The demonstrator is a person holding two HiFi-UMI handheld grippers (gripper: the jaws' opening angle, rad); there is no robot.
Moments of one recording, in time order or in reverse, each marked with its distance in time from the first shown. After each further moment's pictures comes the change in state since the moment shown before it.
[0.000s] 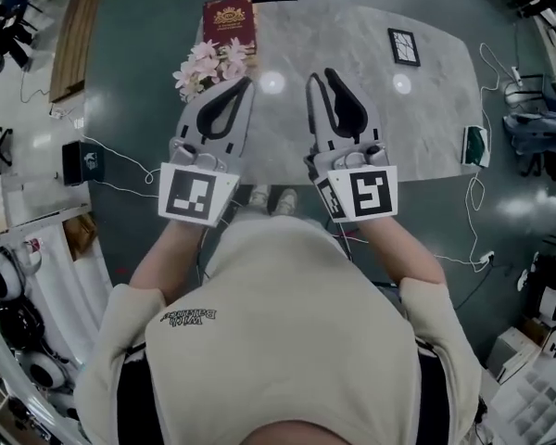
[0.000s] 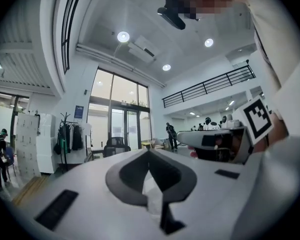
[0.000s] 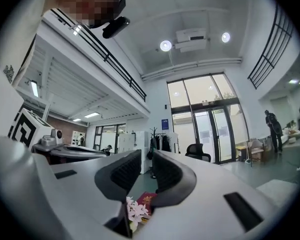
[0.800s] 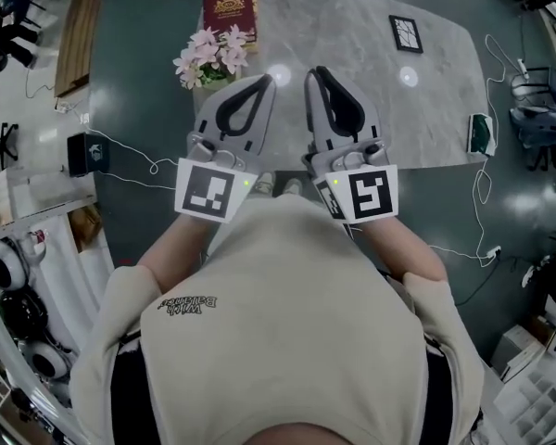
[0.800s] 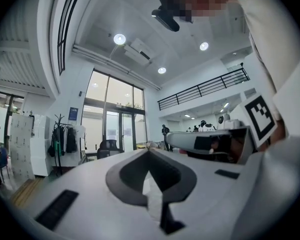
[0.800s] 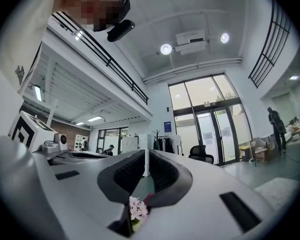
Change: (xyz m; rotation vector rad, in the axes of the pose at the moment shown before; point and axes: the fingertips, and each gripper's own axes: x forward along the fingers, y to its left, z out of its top) left arm -0.003 -0.054 0.005 0.025 -0.028 -0.057; right arm -0.033 0.011 0.011 0.012 -0.035 0.030
